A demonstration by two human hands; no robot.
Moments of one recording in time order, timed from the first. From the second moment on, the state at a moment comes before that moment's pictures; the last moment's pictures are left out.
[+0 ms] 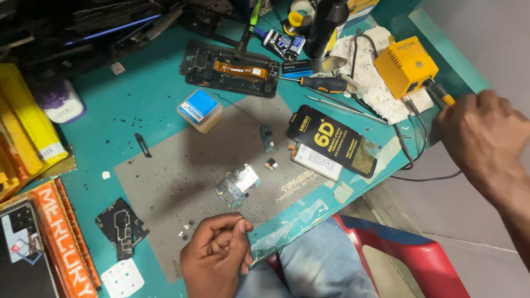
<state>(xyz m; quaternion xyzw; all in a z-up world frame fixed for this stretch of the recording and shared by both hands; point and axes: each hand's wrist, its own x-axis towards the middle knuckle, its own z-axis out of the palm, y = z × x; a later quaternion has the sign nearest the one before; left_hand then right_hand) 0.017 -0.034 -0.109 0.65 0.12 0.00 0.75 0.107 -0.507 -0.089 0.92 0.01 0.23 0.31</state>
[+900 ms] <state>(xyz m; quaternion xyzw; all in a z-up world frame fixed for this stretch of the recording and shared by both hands) 0.015 -0.030 -0.110 0.67 0.10 -0.01 0.74 -0.001 -0.433 -0.045 0.92 0.23 0.17 -0.27</state>
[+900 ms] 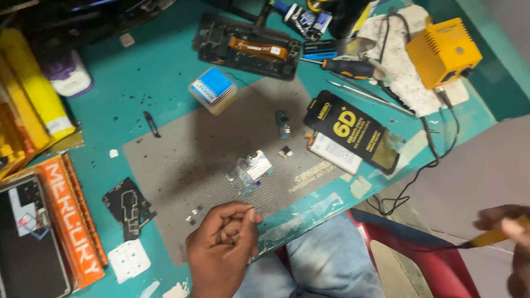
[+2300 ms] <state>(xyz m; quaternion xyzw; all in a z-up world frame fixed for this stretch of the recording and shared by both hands) 0.059 -0.033 -0.089 0.91 -0.03 0.17 0.37 0.055 -0.473 -0.236 0.83 0.43 0.03 -0.35</state>
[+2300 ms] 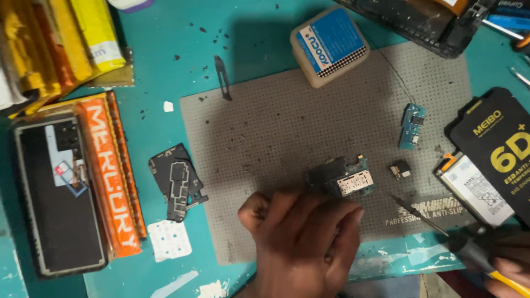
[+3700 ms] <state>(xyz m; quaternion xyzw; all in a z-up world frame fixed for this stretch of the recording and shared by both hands) 0.059 0.008 -0.093 0.53 0.07 -0.08 0.84 0.032 -0.439 -0.326 0.85 0.07 0.05 -0.52</state>
